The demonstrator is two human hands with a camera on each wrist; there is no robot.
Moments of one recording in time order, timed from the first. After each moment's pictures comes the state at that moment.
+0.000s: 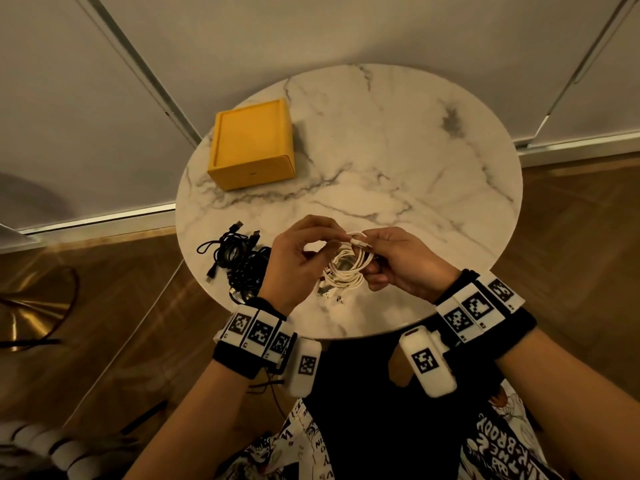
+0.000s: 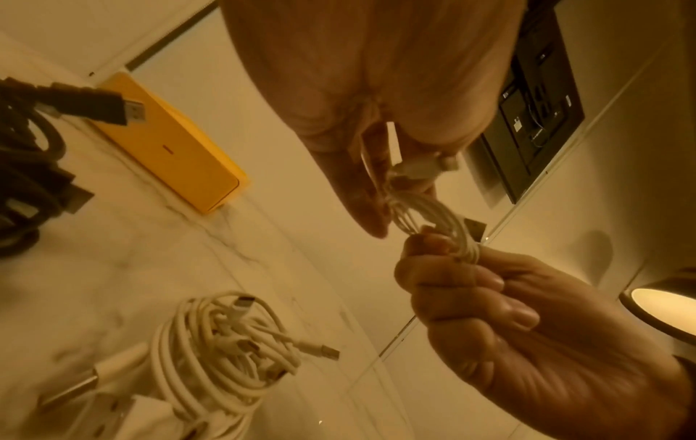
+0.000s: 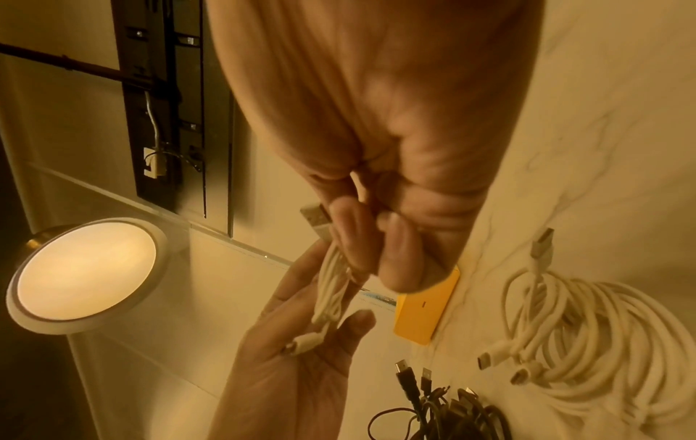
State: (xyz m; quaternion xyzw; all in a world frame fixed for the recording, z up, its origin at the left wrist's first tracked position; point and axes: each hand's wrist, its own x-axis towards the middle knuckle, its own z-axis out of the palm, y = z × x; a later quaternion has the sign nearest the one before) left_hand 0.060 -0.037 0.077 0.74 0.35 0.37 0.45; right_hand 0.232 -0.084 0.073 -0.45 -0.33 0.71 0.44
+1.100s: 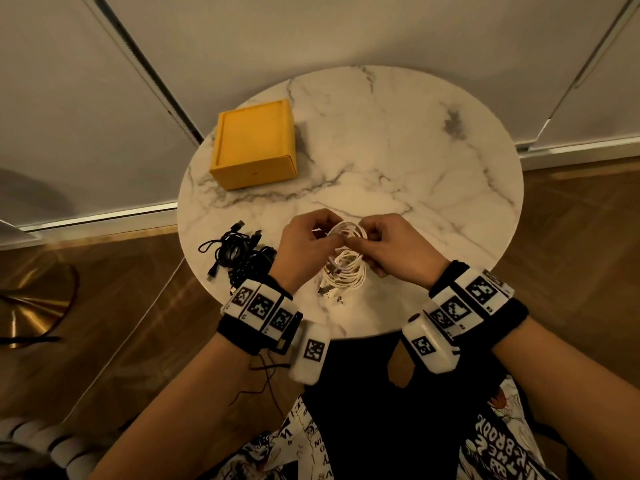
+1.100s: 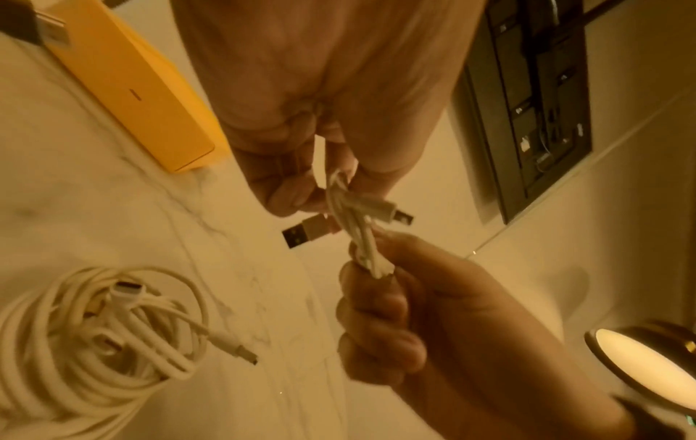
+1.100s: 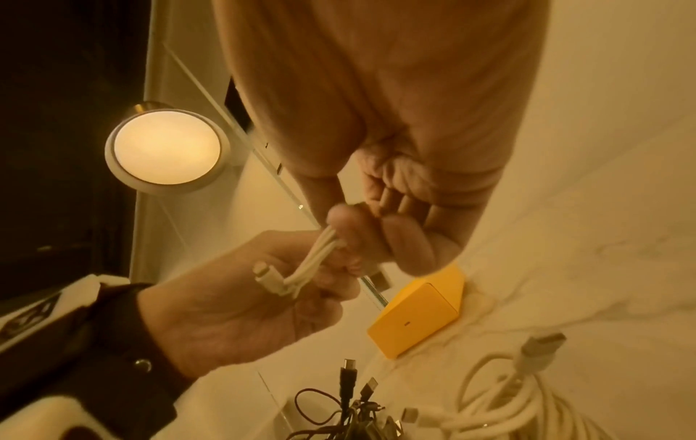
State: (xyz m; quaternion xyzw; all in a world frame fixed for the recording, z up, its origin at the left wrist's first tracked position) left_hand 0.079 -0.019 0.083 0.67 0.49 0.28 0.49; right_hand 0.233 -0.072 0.080 -0.59 -0.54 0.47 0.37
